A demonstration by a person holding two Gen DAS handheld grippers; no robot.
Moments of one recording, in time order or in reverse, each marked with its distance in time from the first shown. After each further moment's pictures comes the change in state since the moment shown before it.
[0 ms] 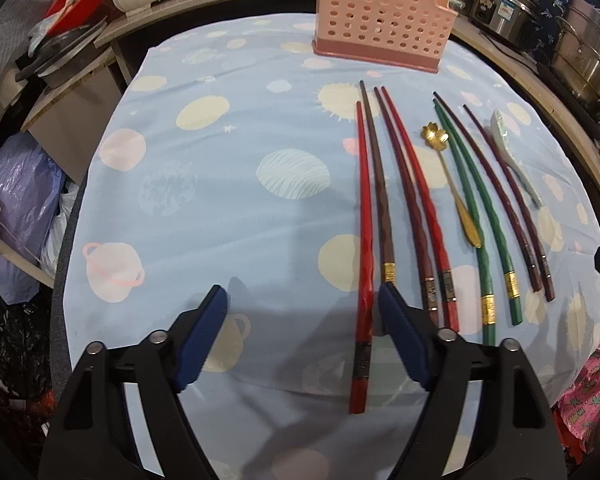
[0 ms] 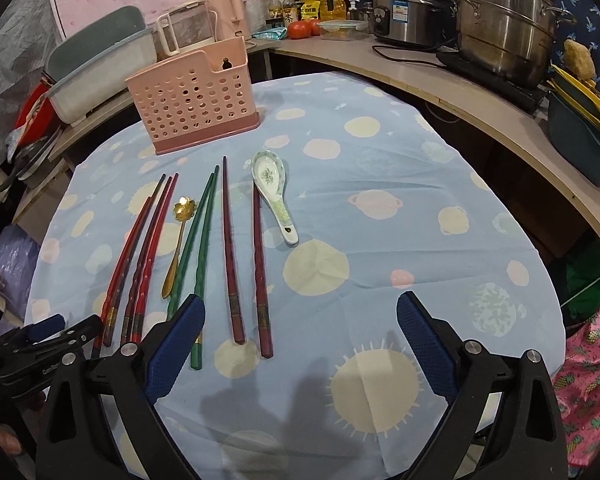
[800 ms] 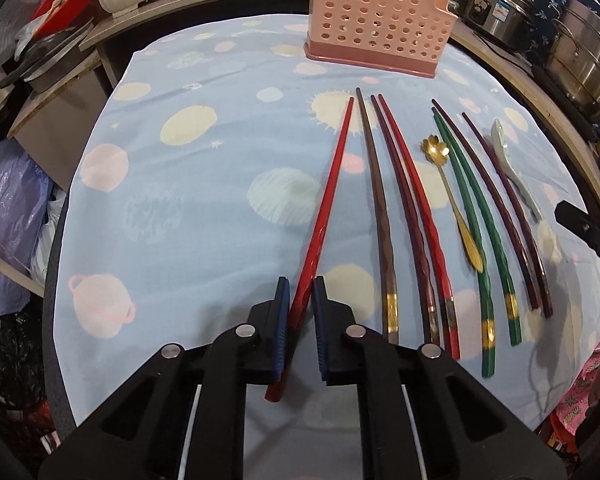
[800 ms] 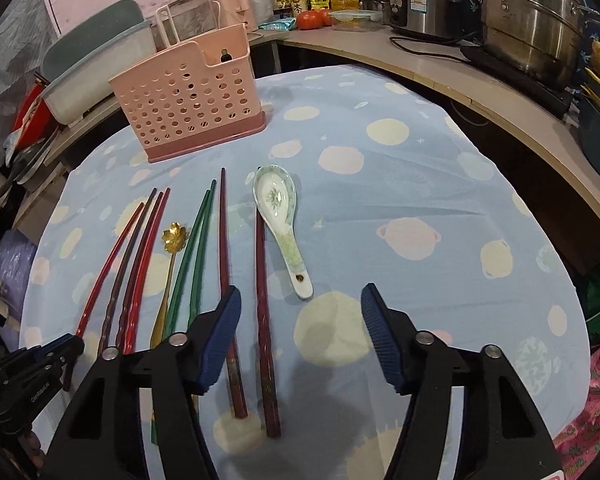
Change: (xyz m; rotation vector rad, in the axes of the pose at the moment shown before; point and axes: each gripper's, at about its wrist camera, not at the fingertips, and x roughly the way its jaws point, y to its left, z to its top) left arm 0.012 0.002 0.021 0.016 -0.006 -0.039; right arm 0.056 0.005 0.041 0.001 0.035 0.053
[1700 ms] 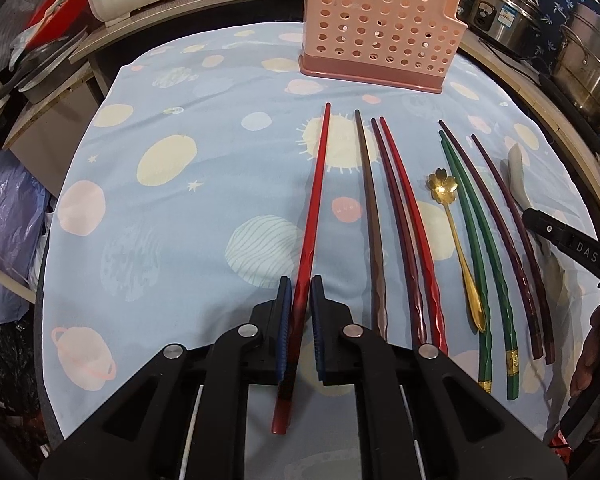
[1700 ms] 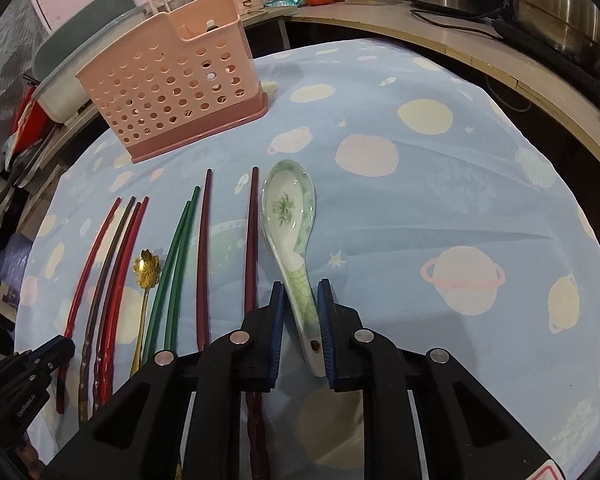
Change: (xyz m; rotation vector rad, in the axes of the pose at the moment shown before) left arm 0.018 -0.008 0.026 -0.003 -0.018 0.005; right arm 0.060 -0.003 0.026 0.003 0.067 0.062
